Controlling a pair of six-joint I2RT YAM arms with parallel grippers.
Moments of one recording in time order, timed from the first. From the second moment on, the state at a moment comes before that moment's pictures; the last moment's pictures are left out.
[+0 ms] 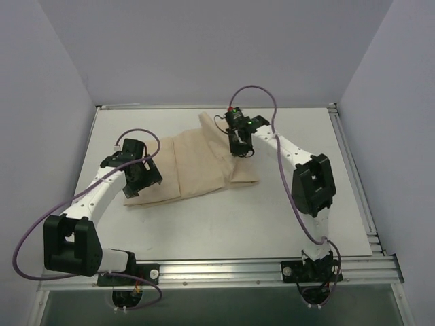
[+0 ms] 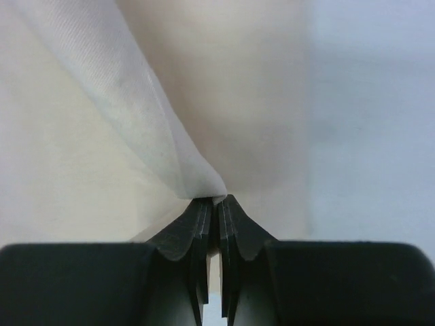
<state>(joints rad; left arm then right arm) -0.19 1.36 0.99 -0.79 -0.14 -0.69 0.61 2.07 1.80 -0.80 0.17 0.37</state>
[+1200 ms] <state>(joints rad) -0.30 1.87 1.26 -0.81 -0.14 -0.64 0.16 1.91 1.42 -0.65 0.19 0.32</state>
